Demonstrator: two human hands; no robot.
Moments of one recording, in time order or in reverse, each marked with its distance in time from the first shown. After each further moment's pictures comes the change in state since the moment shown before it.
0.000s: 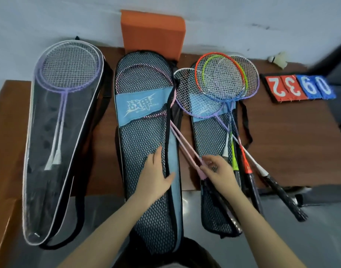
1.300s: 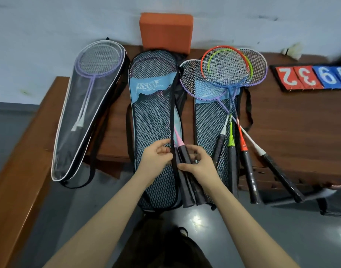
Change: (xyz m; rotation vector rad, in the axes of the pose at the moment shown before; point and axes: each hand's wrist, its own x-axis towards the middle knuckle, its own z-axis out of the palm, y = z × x) left_hand -0.082 0.057 0.021 -0.685 0.129 -0.270; right_hand -0.090 0.006 0.006 0.518 -0.256 0.014
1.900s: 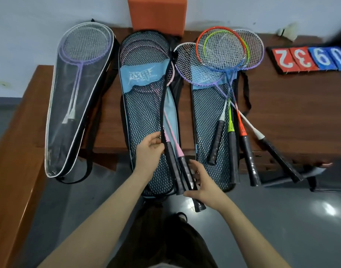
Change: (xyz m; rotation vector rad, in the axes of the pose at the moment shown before) left_hand 0.008 -0.027 -0.013 -0.051 0.154 -0.006; right_hand -0.050 0.058 0.002 -0.198 -0.263 0.109
